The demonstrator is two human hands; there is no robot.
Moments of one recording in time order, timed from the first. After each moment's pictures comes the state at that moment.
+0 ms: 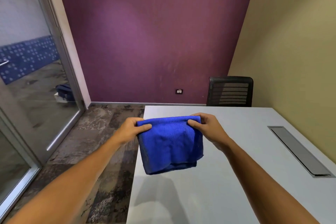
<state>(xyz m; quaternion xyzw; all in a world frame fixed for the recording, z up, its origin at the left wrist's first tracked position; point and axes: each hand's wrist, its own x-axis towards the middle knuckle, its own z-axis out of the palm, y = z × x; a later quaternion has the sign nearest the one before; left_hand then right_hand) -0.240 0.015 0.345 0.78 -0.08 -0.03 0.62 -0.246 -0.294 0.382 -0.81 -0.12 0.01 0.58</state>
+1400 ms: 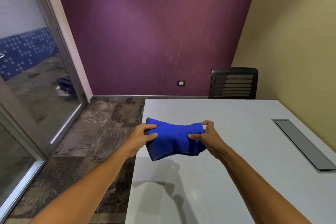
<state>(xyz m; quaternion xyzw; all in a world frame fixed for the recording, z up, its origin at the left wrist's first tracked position) -0.231 -0.026 0.296 0.80 0.01 -0.07 0.59 -0.232 -0.306 0.326 -0.77 0.06 0.12 0.62</state>
